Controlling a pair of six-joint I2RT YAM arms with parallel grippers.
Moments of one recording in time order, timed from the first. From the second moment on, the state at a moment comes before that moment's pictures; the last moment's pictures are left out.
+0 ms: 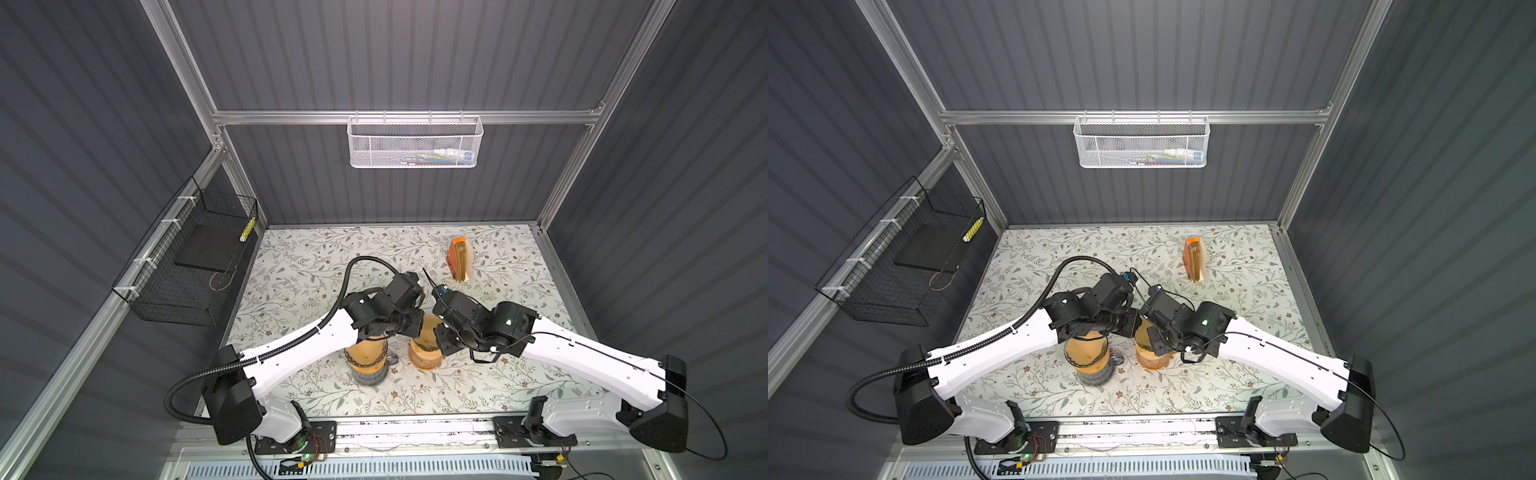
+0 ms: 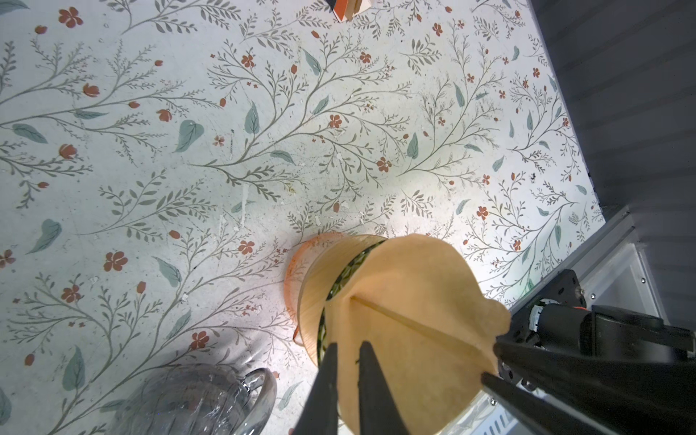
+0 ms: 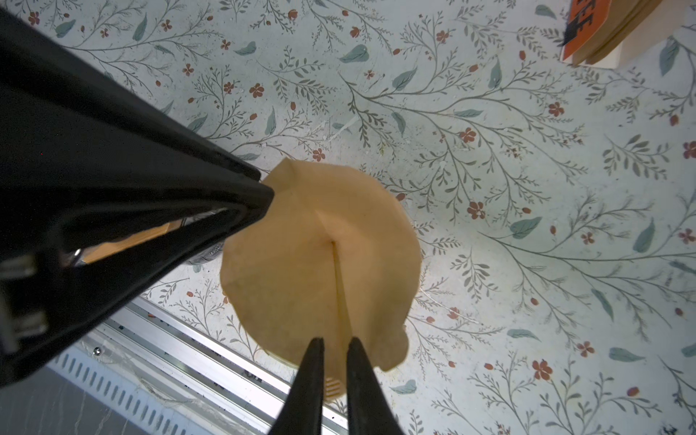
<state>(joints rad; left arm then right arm) -0.98 1.43 1.26 -0.73 0.01 -0.57 1.03 1.26 1.19 -0.99 0.20 0.56</state>
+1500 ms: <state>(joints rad) -0.22 1.10 0.77 -0.19 -0.46 -0.24 0.00 1.02 0.77 -0.40 0.11 0.32</state>
